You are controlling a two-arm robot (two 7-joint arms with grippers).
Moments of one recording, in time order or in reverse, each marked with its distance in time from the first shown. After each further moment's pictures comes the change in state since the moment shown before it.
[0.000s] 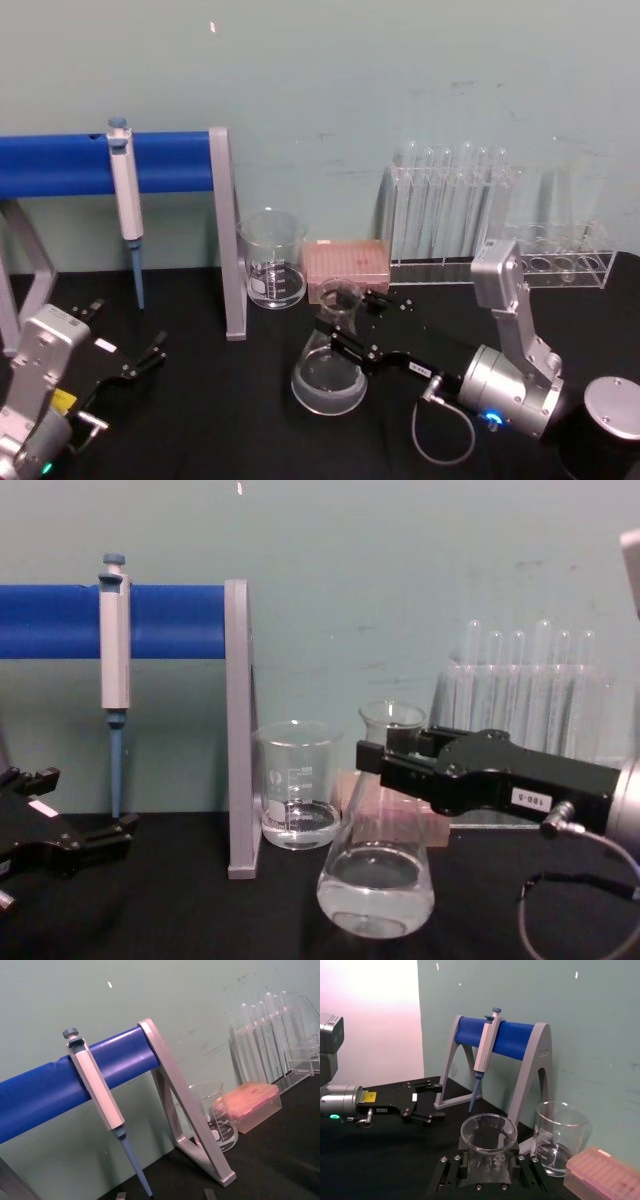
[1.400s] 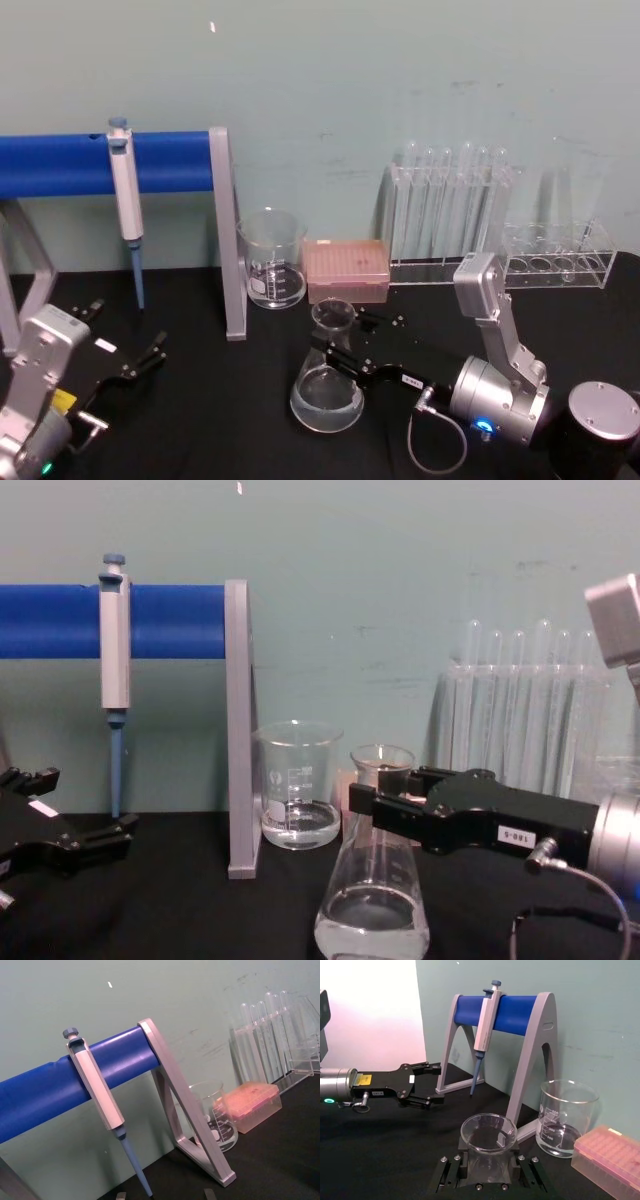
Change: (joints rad) left arm 0.000 0.000 0.000 0.000 0.000 0.000 0.000; right arm 0.036 -0.031 -0.023 0.109 -0.004 0.002 0.030
